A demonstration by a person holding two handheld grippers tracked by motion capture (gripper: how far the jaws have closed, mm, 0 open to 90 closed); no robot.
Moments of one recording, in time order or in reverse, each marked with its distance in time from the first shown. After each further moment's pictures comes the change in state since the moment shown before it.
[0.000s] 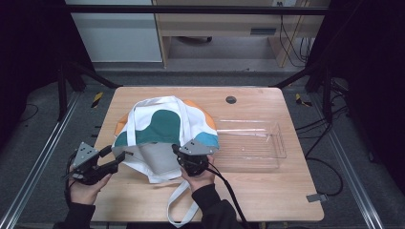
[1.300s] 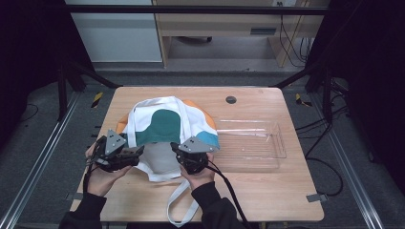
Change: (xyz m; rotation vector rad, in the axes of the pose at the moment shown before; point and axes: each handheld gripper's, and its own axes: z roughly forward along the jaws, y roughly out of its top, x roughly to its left) left arm -0.038 0.040 0.040 0.094 0.048 0.226; right arm -0.001 0.009 -0.001 -0.014 0.015 -0.007
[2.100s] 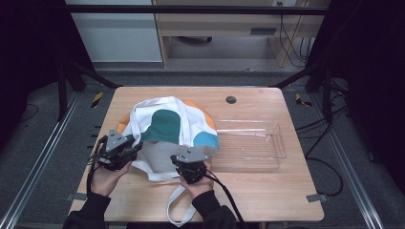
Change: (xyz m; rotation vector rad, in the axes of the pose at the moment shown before) left arm -0.002 0.001 0.003 0.002 -0.061 -0.096; right arm 0.009 -0.041 0.011 0.122 0.036 0.005
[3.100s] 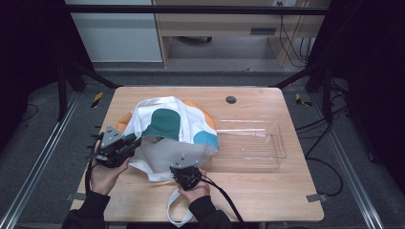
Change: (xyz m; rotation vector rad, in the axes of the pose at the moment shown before) left arm 0.002 0.014 -0.009 -0.034 -0.038 -0.063; right arm 0.010 -0.030 0.026 0.160 0.006 -0.004
